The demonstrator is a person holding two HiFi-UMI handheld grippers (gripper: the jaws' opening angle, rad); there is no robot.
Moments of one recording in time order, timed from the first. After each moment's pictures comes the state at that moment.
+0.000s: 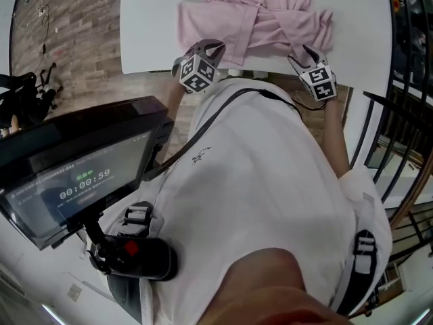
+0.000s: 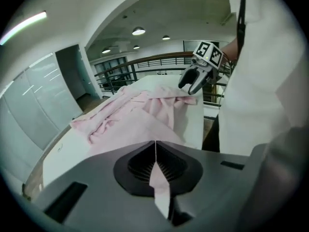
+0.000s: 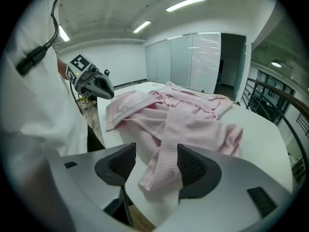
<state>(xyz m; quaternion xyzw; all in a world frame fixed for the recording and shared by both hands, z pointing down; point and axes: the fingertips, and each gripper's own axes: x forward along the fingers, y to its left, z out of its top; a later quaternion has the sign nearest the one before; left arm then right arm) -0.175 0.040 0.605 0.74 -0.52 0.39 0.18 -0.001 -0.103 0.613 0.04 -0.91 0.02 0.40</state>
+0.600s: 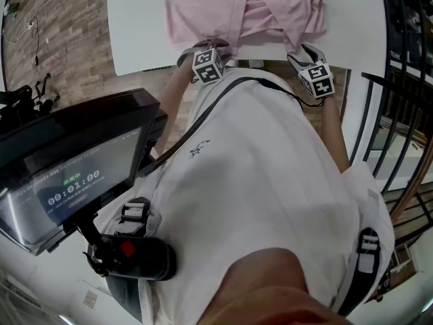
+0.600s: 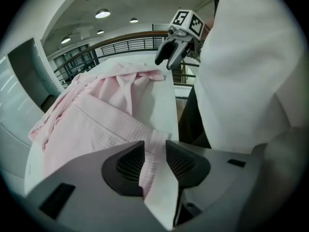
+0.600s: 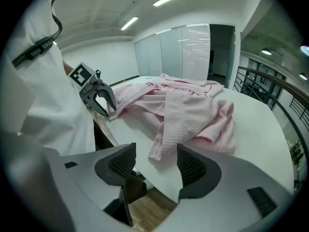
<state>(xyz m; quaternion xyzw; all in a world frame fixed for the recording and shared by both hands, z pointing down) -0.107 0.062 0.679 0.79 -0.33 0.49 0.19 0.051 -0.082 0.630 0.08 -0.90 0.07 0.43</state>
